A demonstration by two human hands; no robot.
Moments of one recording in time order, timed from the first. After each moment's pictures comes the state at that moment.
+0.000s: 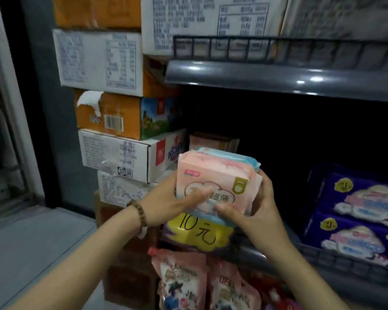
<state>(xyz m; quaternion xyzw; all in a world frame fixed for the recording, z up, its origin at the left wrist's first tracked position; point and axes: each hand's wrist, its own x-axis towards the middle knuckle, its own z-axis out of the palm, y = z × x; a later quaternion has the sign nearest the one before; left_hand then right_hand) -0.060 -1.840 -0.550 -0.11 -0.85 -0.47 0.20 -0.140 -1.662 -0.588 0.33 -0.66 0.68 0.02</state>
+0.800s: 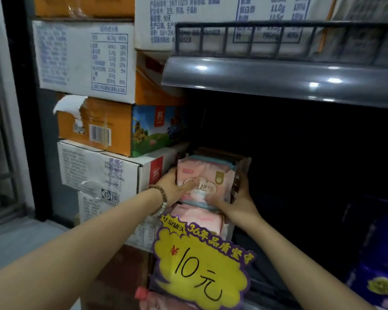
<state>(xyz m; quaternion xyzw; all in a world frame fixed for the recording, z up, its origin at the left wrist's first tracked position) -0.216 -1.923 -0.569 0.13 -0.87 -0.43 0.20 -0.304 -1.758 -0.604 0.30 -0.77 0.57 -0.01</state>
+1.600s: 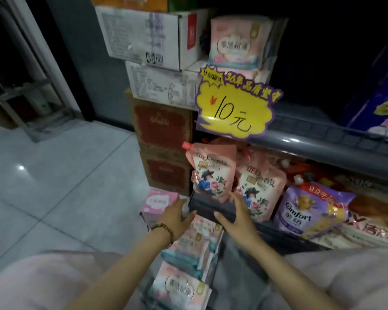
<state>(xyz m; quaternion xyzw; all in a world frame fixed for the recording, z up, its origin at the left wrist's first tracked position) 0.043 -1.831 -0.840 0.24 -0.90 -0.36 -0.03 -0.049 -1.662 -0.849 0.23 -0.85 0.44 -0.20</state>
